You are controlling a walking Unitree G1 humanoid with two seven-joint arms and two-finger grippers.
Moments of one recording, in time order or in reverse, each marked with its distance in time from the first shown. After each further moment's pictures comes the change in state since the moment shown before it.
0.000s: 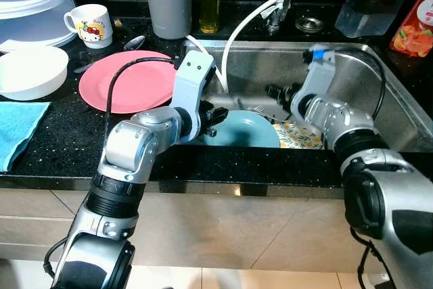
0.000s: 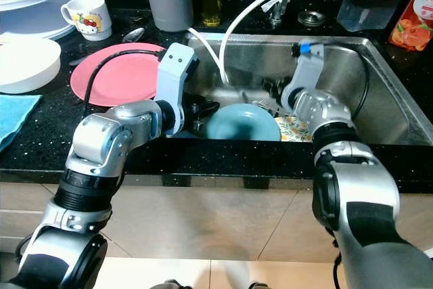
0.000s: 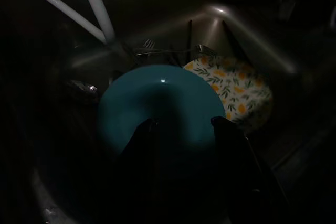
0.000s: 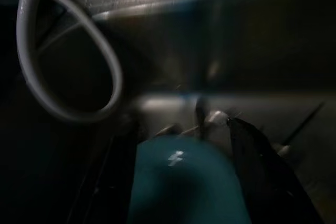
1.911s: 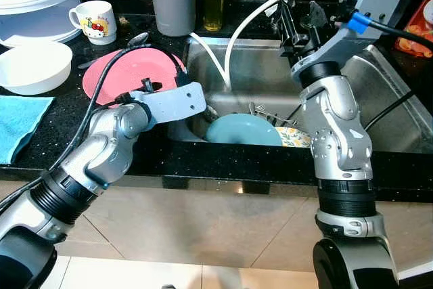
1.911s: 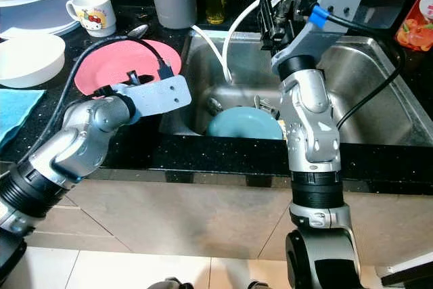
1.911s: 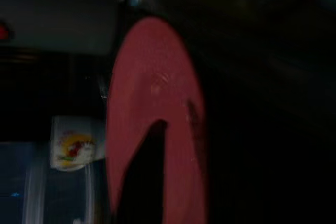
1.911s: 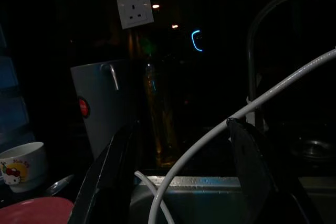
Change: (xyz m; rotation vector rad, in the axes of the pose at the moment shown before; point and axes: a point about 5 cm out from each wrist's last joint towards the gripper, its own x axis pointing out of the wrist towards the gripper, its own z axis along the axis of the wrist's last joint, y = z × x) left arm -0.028 0.057 -0.004 1.203 0.202 0.395; right arm -0.078 0.075 0.062 -0.016 -0.719 0.064
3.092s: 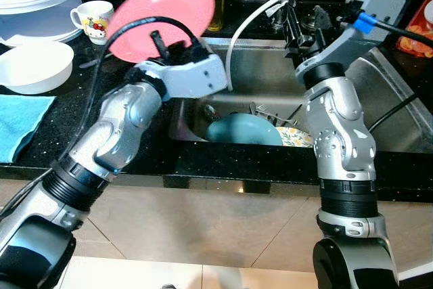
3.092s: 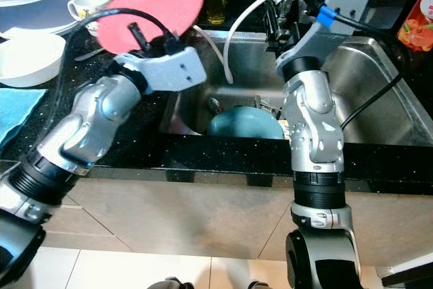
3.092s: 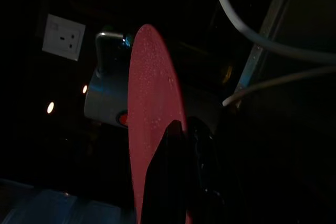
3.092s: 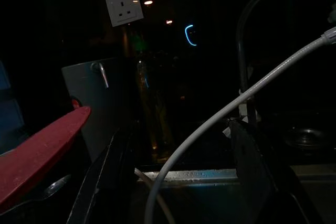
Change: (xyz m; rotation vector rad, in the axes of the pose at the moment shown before) left arm -0.005 0.035 0.047 0.023 -0.353 0.364; right arm -0.001 -0.007 -0.001 0.033 0.019 -0.035
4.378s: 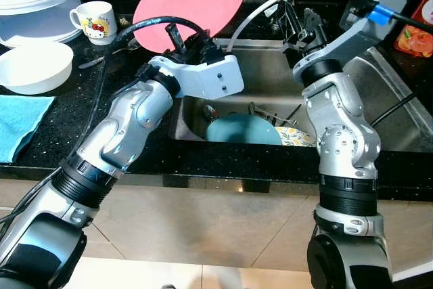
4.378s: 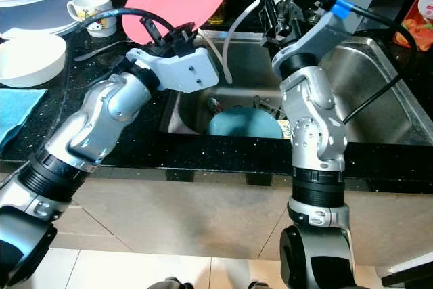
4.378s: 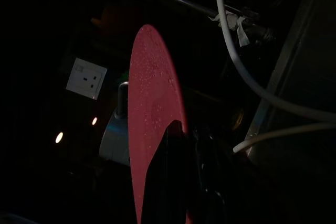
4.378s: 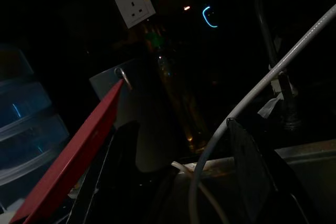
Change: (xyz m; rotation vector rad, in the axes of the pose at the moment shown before) left arm 0.005 0.004 0.020 -0.022 -0.174 0.058; right arm 0.002 0.001 0.003 0.243 0.055 0.018
